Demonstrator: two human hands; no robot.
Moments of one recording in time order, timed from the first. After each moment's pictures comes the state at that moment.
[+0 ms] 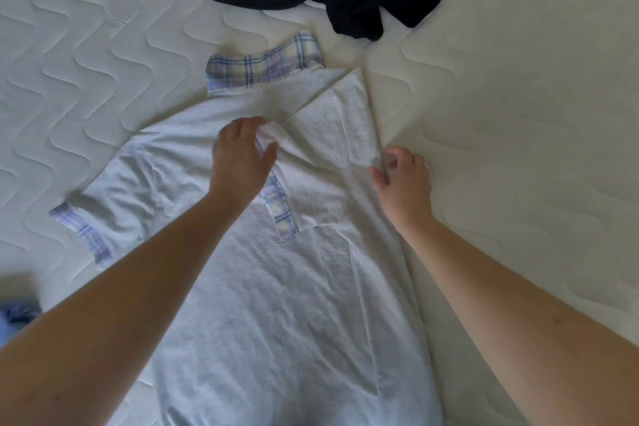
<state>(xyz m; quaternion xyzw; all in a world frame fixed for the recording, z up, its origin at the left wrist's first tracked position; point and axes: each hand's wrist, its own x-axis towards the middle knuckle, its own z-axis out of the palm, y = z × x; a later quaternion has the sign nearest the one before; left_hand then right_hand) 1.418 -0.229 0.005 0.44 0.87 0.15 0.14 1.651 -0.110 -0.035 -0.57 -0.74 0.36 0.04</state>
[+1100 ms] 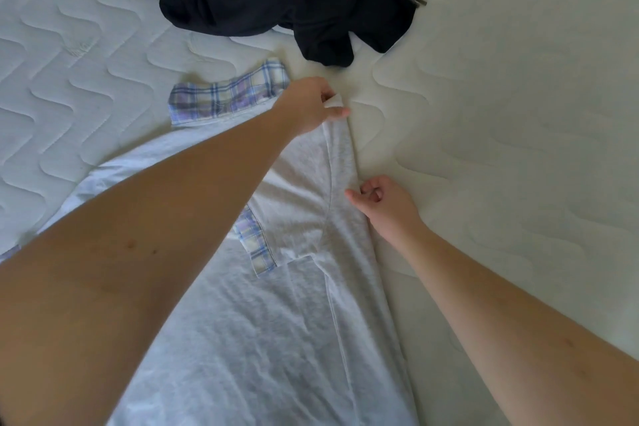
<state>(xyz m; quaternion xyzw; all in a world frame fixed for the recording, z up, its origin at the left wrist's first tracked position) 1.435 -0.037 -0.007 0.46 0.80 0.12 0.37 1.659 -0.079 -0.048 -0.56 -0.61 0.55 0.03</state>
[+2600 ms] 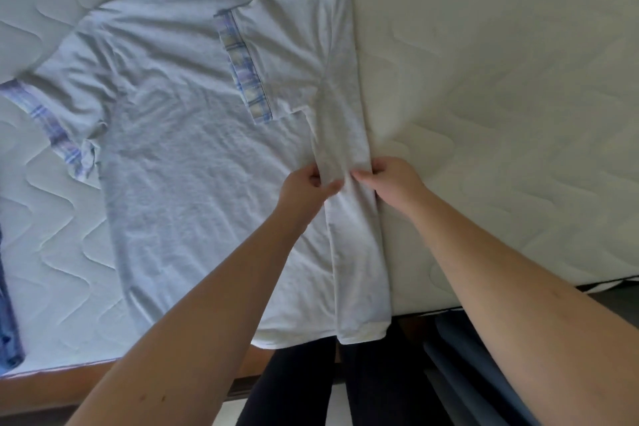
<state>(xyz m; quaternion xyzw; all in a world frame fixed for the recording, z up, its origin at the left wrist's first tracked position) 1.654 -0.330 -0.020 0.08 0.76 0.37 0.53 1.781 -0.199 -0.024 -0.52 -0.67 0.52 -0.13</state>
